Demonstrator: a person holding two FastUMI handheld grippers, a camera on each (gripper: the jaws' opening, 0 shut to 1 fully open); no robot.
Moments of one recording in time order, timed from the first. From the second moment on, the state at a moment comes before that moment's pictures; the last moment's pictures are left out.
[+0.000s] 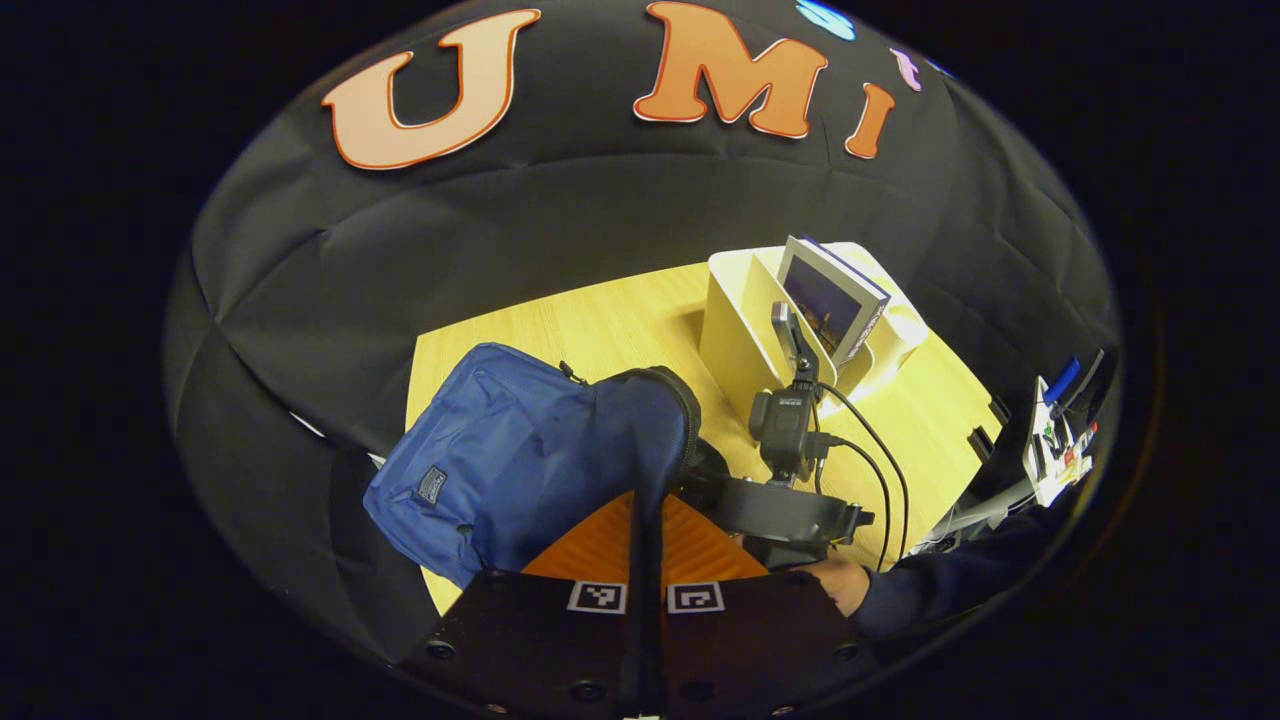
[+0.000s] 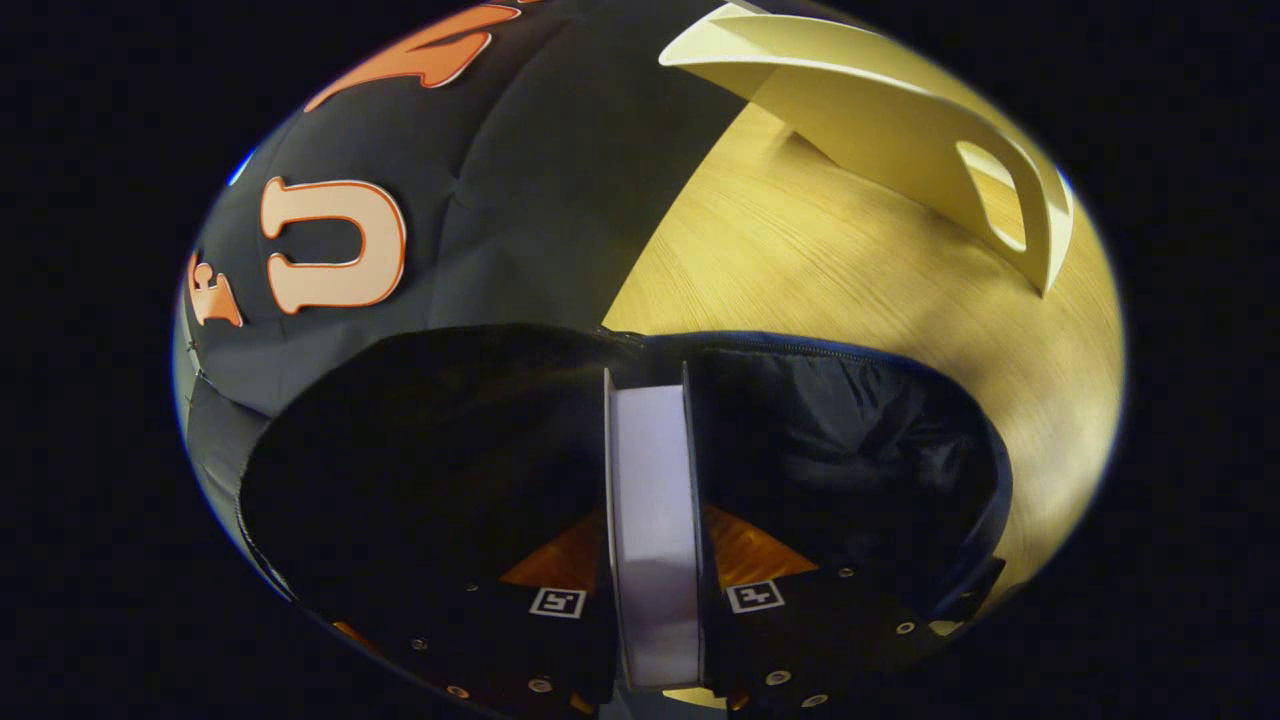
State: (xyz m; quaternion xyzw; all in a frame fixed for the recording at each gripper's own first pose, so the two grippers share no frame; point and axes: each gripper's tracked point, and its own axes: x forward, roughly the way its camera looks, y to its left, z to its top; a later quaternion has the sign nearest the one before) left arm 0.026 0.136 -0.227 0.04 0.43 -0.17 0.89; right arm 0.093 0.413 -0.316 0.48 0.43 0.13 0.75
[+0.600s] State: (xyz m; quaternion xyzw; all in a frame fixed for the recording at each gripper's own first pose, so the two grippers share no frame) left arm 0.028 0.137 -0.233 0.00 0.43 -0.15 0.89; right arm 0.074 0.382 -0.313 0.48 0.51 0.11 0.70
